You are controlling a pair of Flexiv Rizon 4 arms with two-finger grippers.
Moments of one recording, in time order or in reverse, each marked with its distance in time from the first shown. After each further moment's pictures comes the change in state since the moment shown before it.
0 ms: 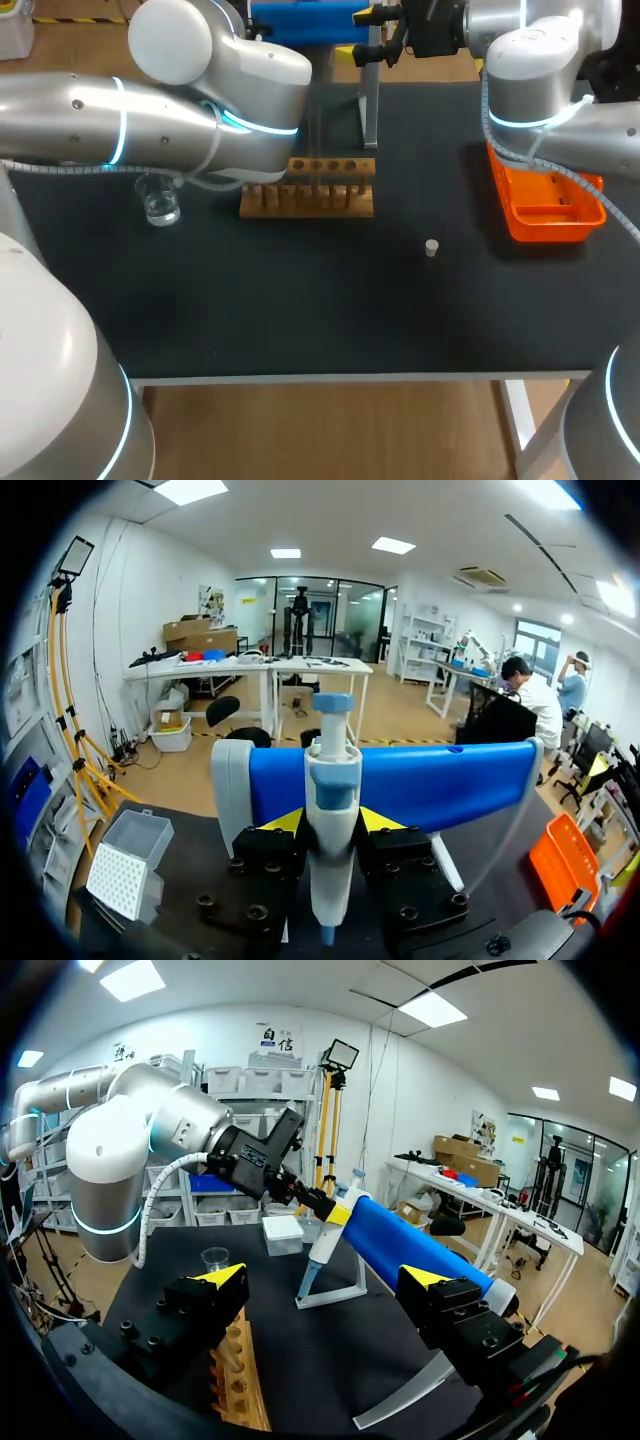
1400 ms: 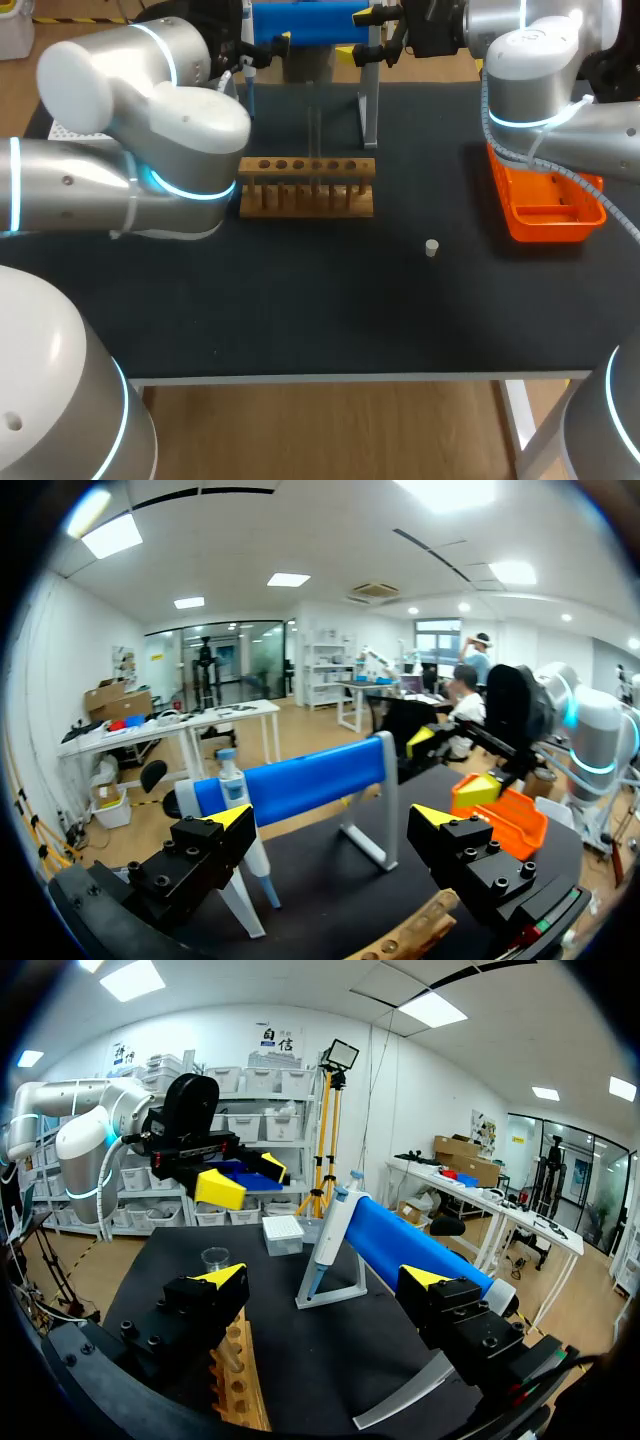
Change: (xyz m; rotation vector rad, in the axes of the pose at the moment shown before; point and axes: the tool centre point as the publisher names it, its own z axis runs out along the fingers) left arm 0.062 0.005 -0.124 0.154 0.394 0.267; right arm 0.000 0.000 0.000 0.000 0.000 0.000
